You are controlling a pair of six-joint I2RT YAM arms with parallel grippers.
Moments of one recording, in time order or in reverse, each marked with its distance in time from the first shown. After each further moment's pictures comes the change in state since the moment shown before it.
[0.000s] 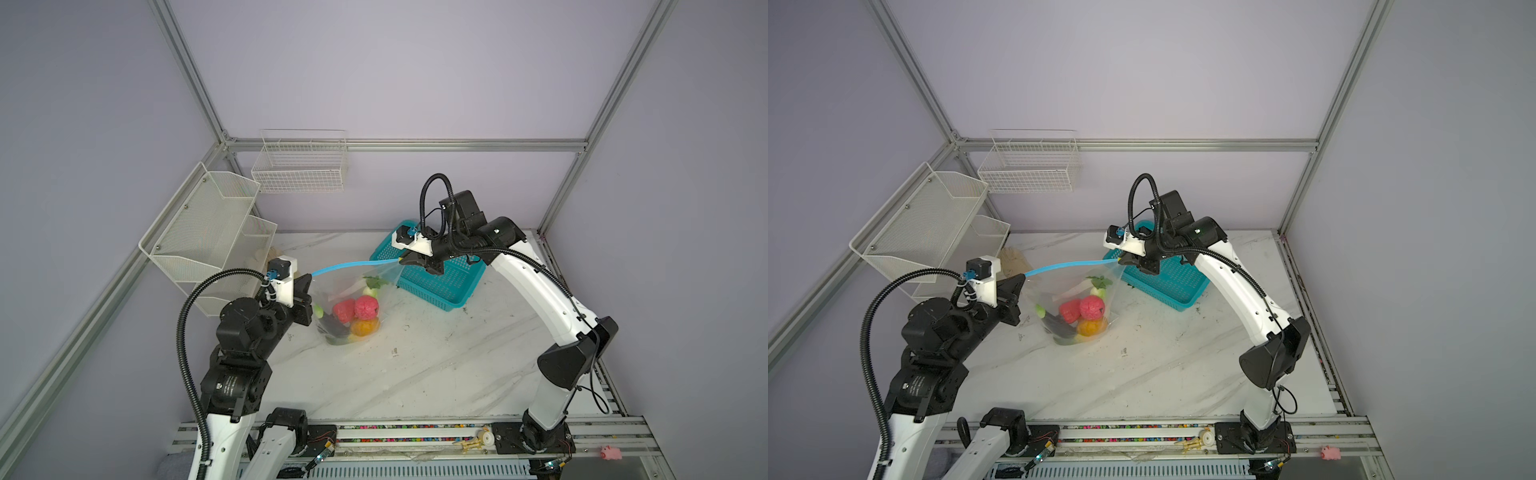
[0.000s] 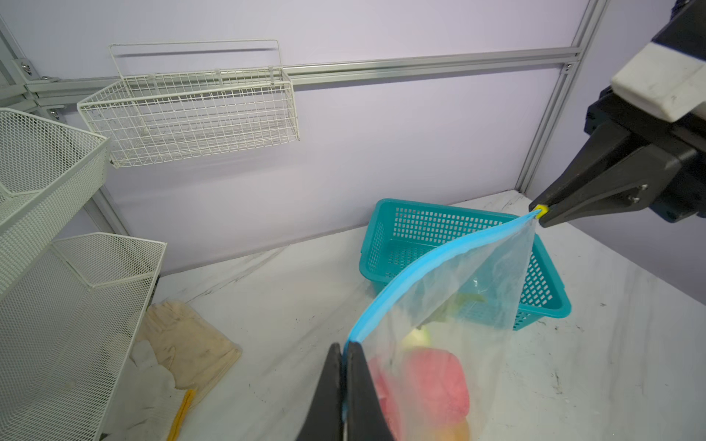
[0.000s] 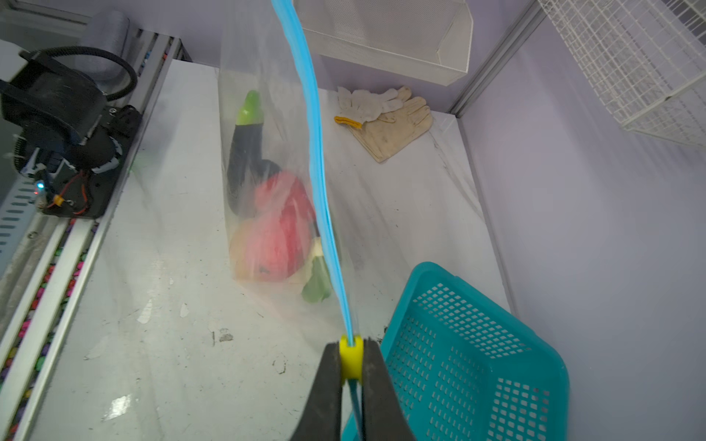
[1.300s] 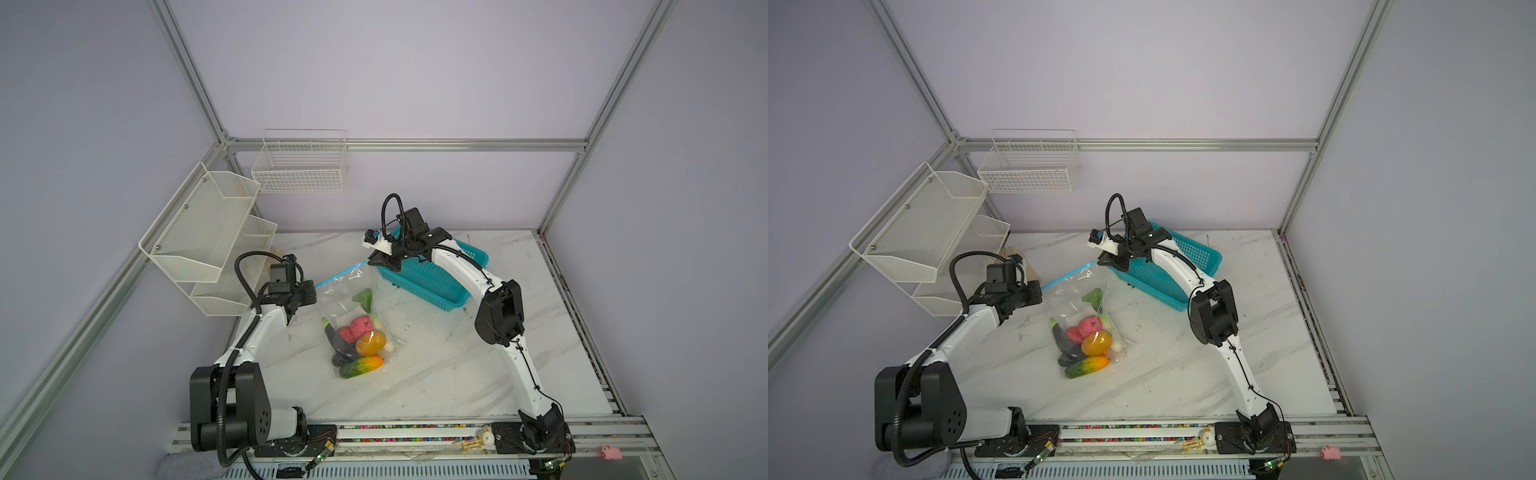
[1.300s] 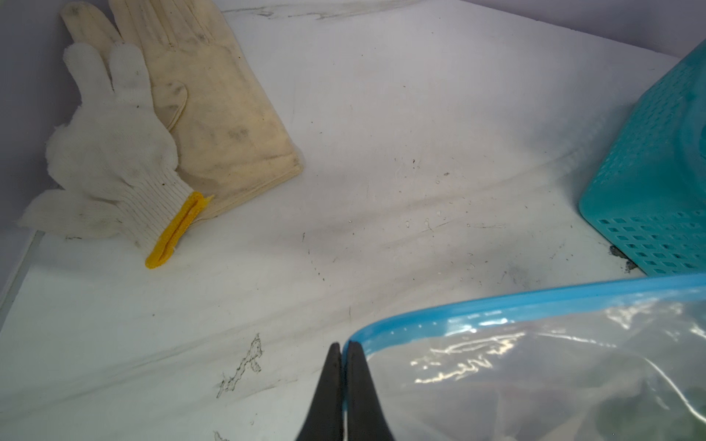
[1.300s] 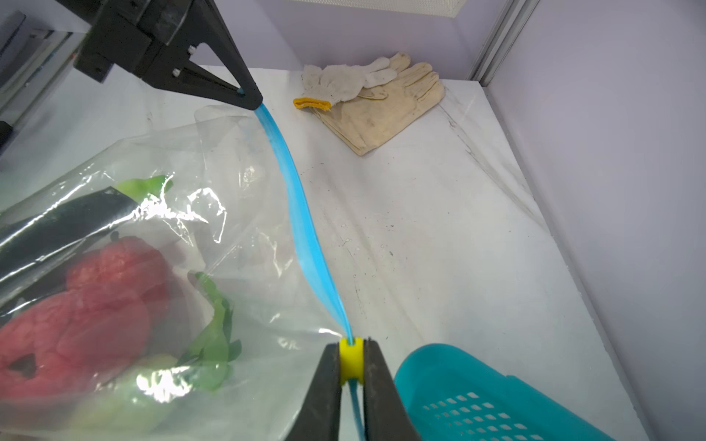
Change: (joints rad) left arm 0.187 0.842 -0.056 0.192 -0.218 -0.167; right arm -0.051 0.718 0.403 0.286 -0.113 0.079
